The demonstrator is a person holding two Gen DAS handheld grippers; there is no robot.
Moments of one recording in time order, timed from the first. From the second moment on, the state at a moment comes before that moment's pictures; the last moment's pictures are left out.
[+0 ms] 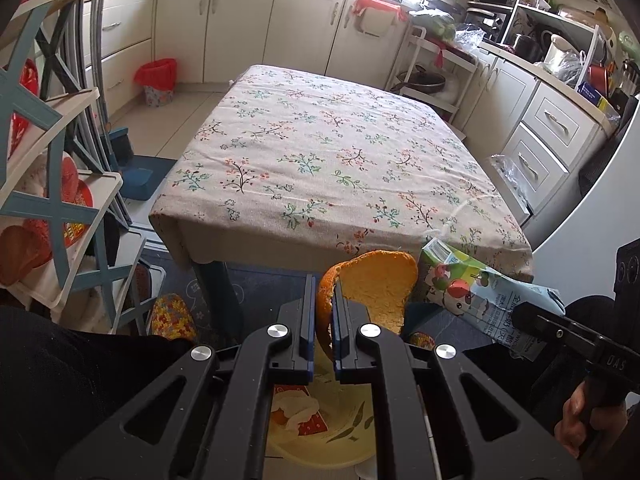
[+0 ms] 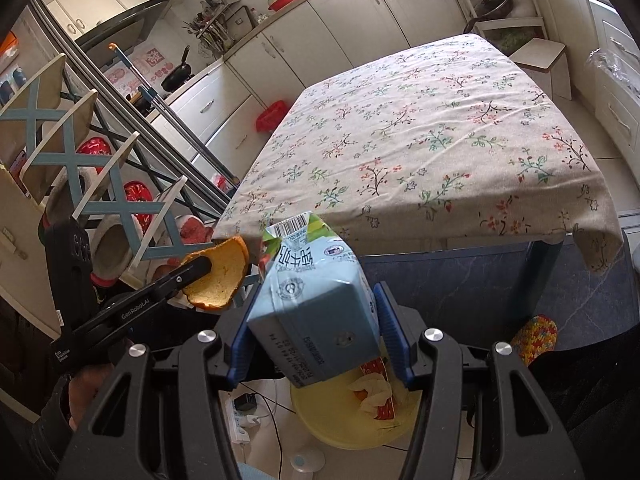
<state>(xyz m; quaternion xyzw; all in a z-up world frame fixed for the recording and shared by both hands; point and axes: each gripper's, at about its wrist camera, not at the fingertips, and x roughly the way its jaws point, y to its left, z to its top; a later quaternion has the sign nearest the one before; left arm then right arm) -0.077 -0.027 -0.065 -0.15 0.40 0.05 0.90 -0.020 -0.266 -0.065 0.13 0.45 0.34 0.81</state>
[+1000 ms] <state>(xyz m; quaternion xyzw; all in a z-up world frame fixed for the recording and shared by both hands) -0.088 -0.050 -0.096 -0.12 0.46 0.04 0.88 -0.033 -0.250 -0.087 0.08 0.50 0.33 0.80</state>
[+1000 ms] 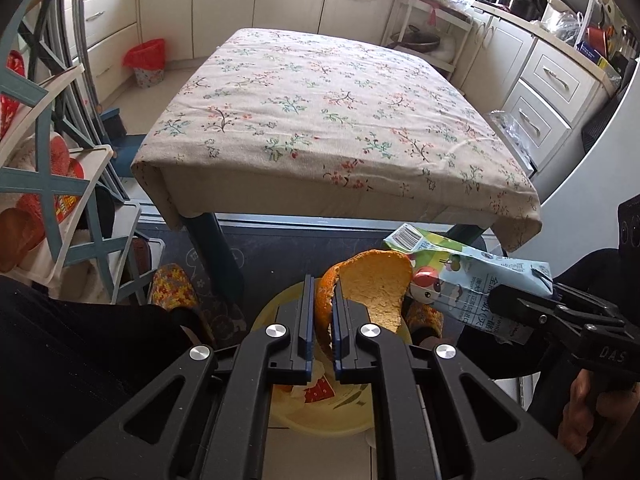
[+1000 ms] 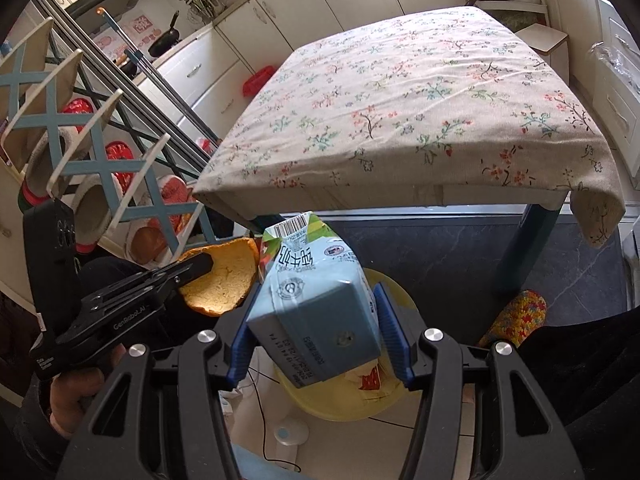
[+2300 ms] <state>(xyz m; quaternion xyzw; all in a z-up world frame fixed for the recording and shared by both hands) -0.086 -0.062 -0.111 -0.09 0.50 0.05 0.86 -0.032 -0.222 -0.115 0.07 0.54 0.32 0.77</state>
